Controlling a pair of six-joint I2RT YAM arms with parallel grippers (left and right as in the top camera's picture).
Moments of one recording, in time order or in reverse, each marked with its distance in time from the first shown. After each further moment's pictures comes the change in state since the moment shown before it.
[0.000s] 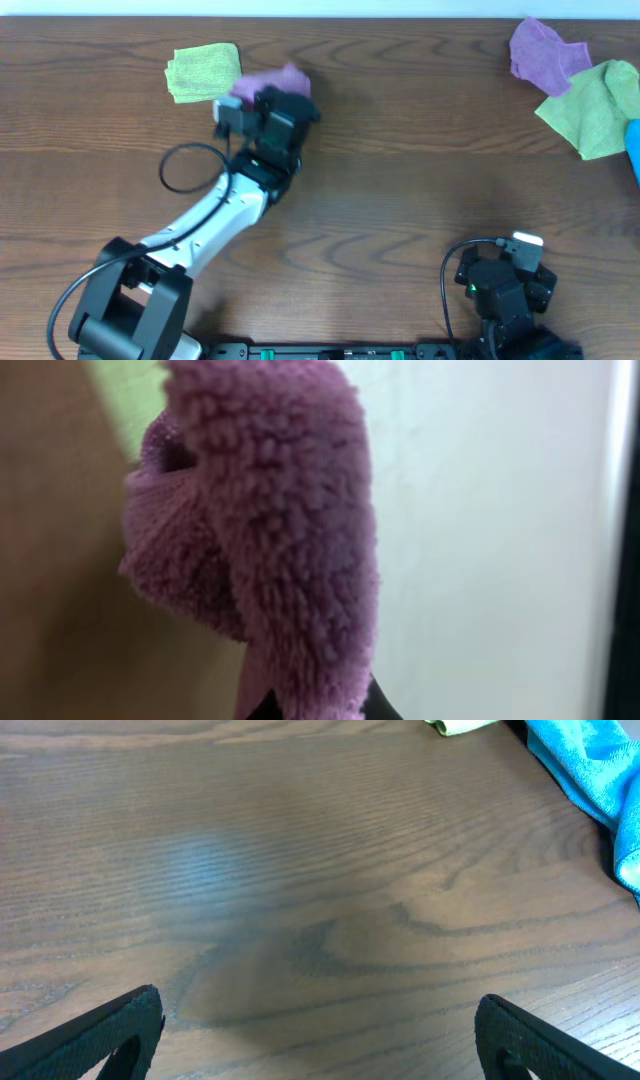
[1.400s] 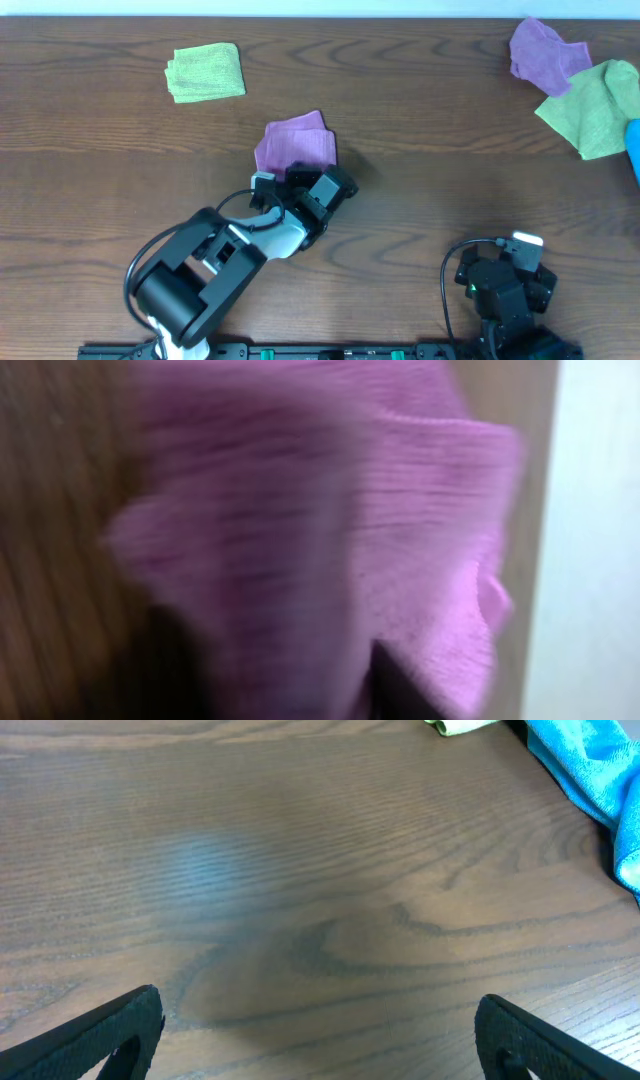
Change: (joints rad) left arm -0.238 0.239 -0.235 -0.034 -0.012 -0.404; right arm 0.000 0.000 0.000 0.000 0.000 0.000
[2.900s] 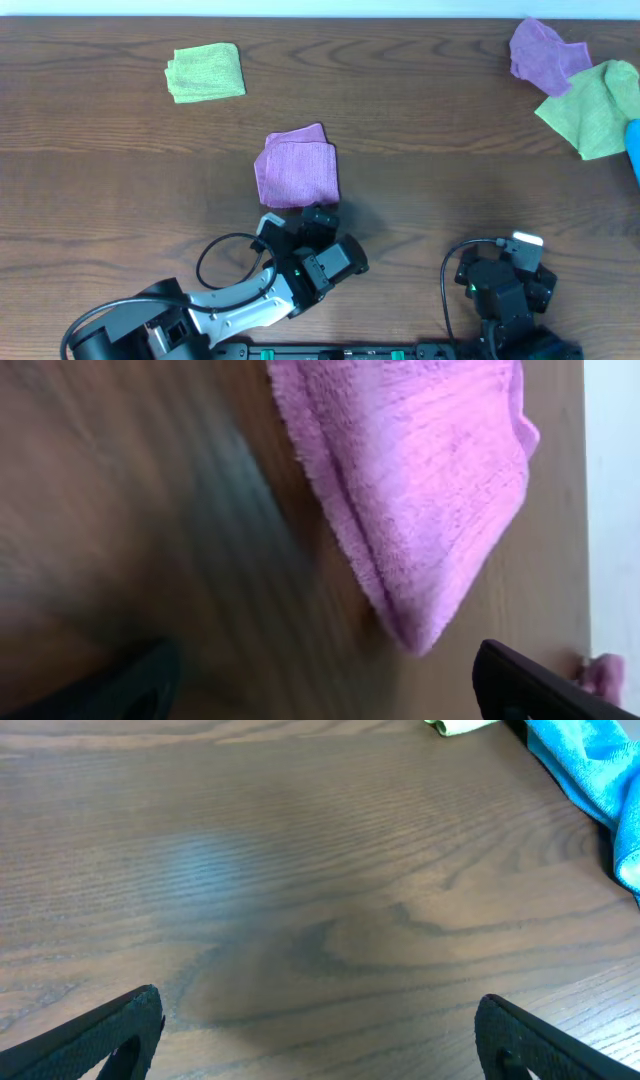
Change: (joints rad) left arm -0.316 -0.339 -0.229 -0.212 -0.014 -0.001; right arm 0.000 0.000 0.000 0.000 0.000 0.000
